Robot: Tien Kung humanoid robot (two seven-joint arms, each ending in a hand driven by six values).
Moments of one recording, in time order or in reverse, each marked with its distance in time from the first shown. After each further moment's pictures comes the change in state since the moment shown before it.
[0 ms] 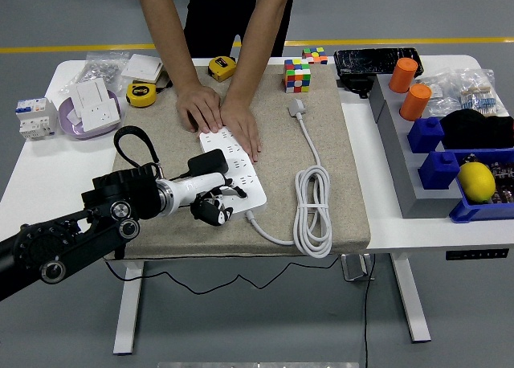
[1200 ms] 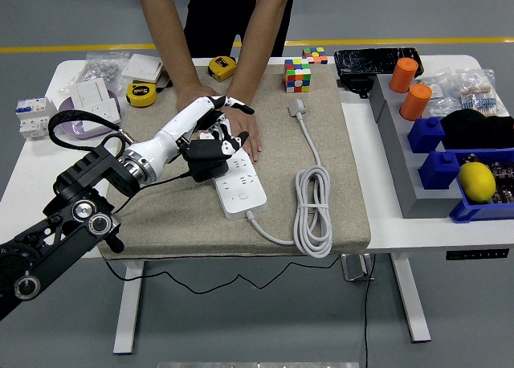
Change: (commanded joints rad) left arm 0.219 -0.011 -0.369 -0.207 0.038 0.268 -0.316; right arm -0.008 0.009 0.000 0.000 0.009 -0.001 0.004
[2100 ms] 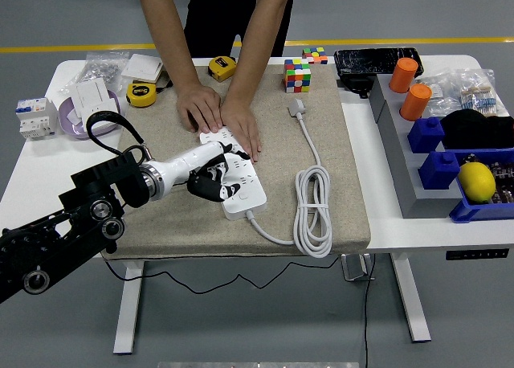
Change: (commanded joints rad) left arm -0.139 0.024 0.211 0.092 0.081 -0.214 0.226; right arm 0.010 -0.006 0.017 0.000 -0.022 0.002 -0.008
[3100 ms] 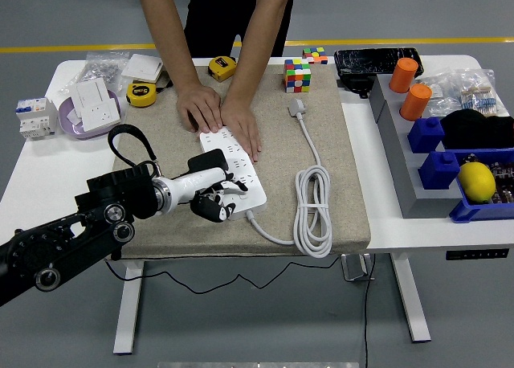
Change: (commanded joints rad) left arm -0.027 -0.010 0.078 0.073 -0.051 -0.026 0.029; right arm -0.001 0.000 0.000 0.000 -0.001 -0.001 0.002
